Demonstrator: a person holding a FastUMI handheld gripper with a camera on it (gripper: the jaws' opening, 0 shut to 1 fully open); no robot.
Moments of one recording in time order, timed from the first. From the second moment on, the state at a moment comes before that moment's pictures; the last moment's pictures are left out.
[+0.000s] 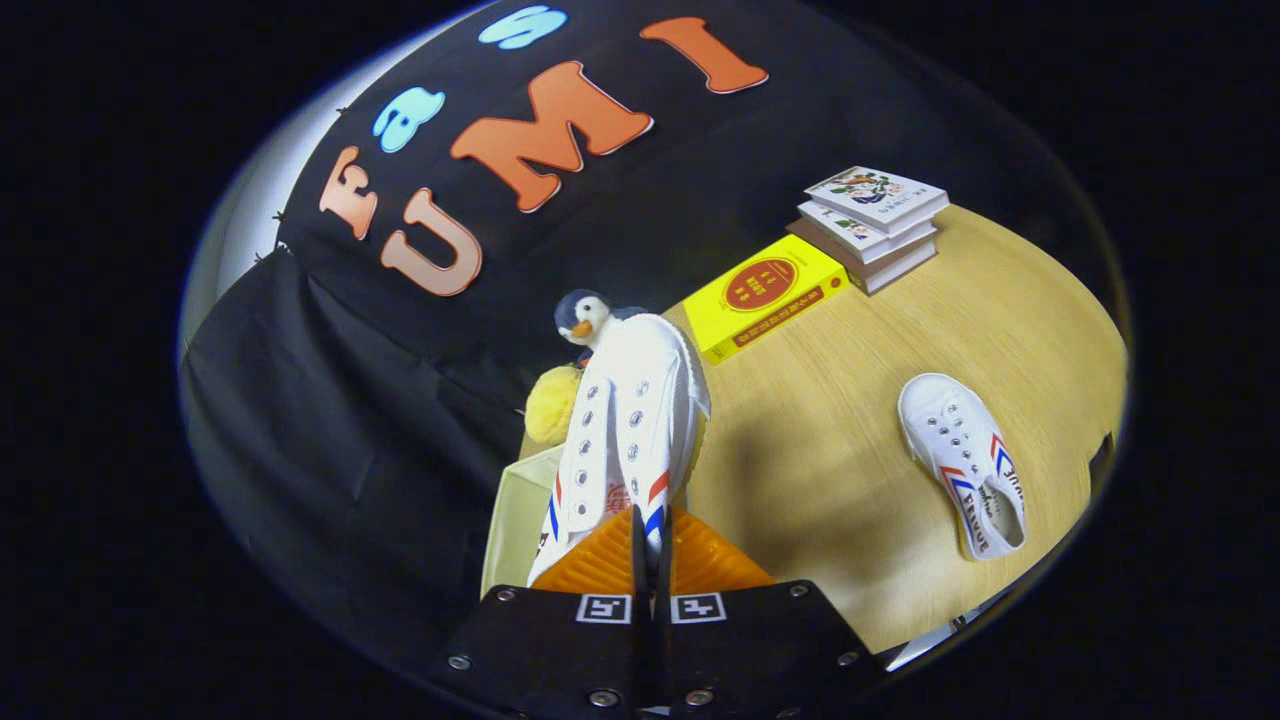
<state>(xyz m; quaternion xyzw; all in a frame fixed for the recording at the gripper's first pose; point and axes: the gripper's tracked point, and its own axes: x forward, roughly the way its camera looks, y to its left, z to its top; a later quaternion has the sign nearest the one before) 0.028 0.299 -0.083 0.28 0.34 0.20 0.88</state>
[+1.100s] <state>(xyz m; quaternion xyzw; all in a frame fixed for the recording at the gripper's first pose) -0.014 0.506 -0.181 0.17 0.45 0.20 0.86</state>
